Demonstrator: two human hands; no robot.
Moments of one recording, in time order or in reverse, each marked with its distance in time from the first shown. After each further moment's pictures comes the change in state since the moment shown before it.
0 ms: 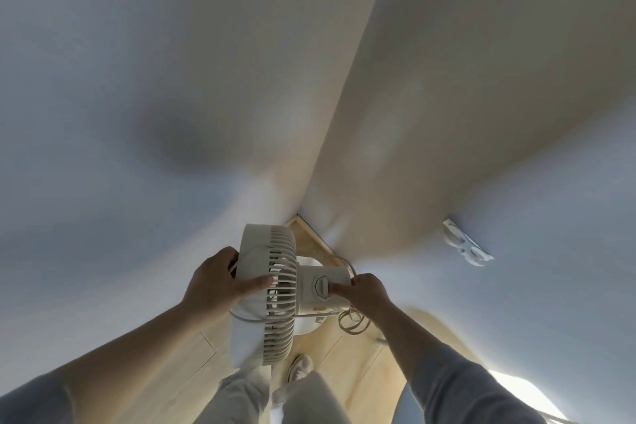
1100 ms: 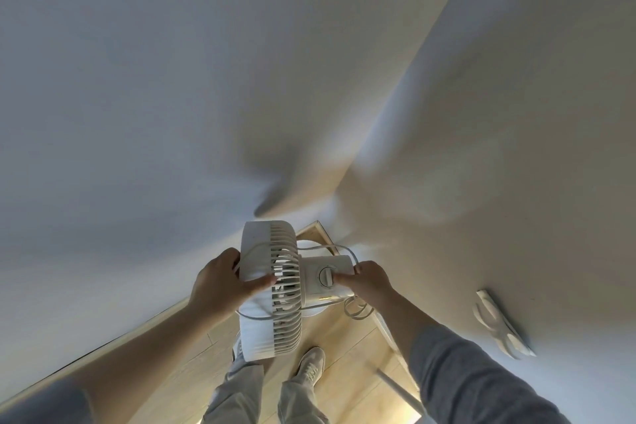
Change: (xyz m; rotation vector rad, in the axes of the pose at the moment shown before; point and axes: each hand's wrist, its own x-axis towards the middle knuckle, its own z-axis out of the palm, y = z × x) left_hand 0.043 0.026 -0.002 0.035 0.168 -0.199; right_hand 0.089 -0.064 -0.043 -0.151 -0.127 -0.114
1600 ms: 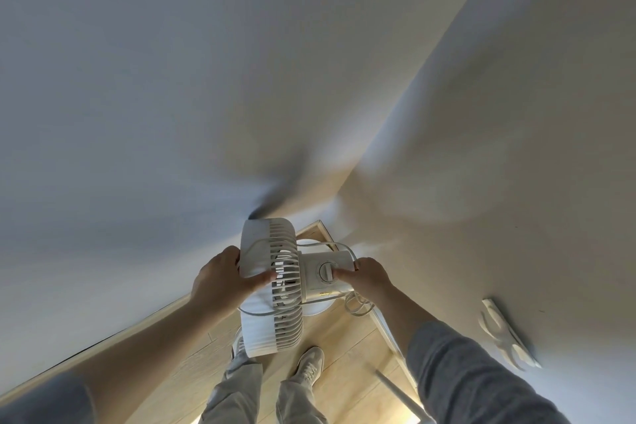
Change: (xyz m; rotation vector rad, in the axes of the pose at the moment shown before) left_hand 0.005 -0.003 0.004 0.074 -0.009 -0.036; right_hand 0.009 -0.005 -0.002 -0.046 -0.025 -0.006
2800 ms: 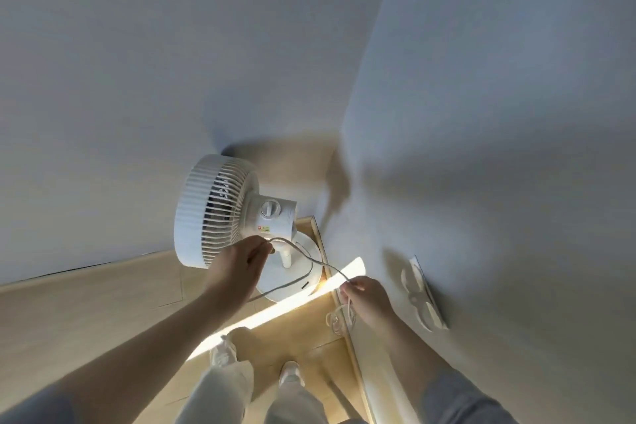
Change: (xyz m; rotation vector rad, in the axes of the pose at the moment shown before) left_hand -0.127 0.106 0.163 -0.246 0.360 0.085; right_hand -0.035 0.192 -0.042 0.033 -0.032 -0.205
